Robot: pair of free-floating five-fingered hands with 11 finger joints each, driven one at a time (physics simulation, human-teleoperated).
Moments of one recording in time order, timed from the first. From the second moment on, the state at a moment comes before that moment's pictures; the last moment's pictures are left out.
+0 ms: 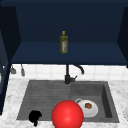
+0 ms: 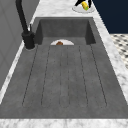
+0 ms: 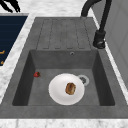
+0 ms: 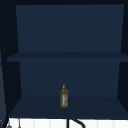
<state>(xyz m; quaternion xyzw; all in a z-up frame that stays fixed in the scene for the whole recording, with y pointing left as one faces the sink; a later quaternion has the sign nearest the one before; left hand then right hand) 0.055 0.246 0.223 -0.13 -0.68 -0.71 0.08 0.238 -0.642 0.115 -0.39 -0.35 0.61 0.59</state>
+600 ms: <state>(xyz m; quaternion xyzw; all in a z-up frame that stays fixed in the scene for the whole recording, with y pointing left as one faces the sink) 0.055 0.246 0.223 -0.13 -0.68 -0.71 0.08 0.277 -0.629 0.117 -0.40 -0.32 0.63 0.58</state>
